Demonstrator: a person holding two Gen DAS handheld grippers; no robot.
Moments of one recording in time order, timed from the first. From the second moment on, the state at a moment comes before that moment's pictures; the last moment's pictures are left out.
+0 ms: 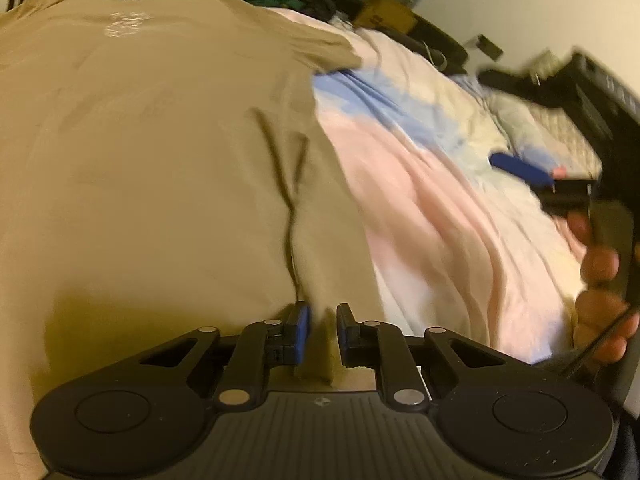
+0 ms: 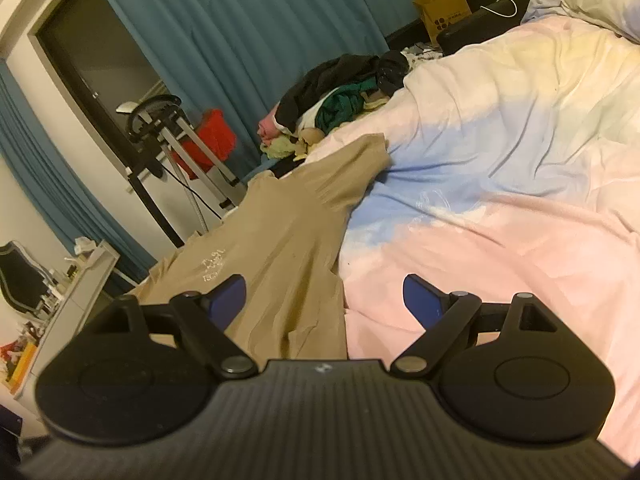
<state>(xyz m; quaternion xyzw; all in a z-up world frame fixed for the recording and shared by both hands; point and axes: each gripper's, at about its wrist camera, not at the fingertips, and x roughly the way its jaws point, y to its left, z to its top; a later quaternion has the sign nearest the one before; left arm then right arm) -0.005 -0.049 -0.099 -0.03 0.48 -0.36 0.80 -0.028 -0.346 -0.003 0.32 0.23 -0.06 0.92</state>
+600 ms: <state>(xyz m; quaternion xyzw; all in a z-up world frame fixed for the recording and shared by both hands) -0.054 -0.139 -0.083 0.10 0.44 -0.39 0.80 -0.055 -0.390 0.011 0.34 0.15 -0.06 0.93</state>
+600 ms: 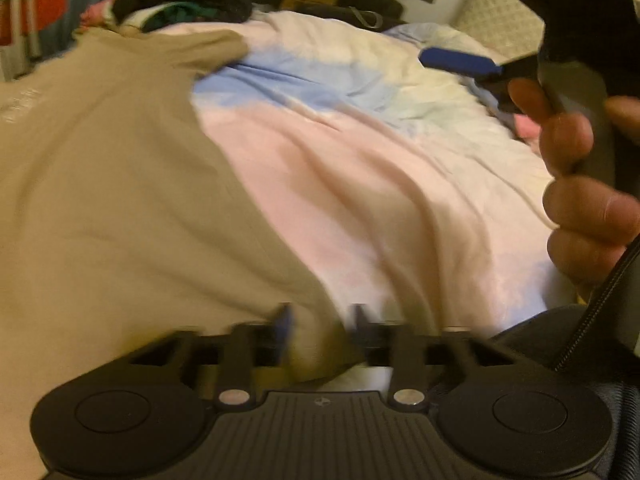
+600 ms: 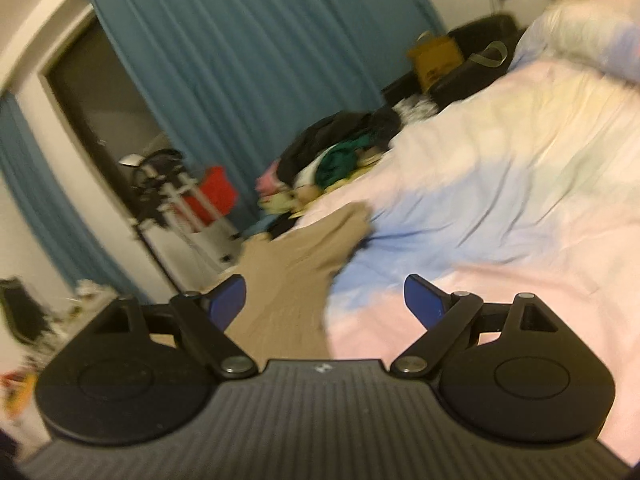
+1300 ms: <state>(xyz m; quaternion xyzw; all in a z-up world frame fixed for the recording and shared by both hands) 0.051 0.013 -0.047 -0.03 0.34 -0.14 0.93 0.203 -0.431 -0.114 0.48 0.18 -0.01 0.86</state>
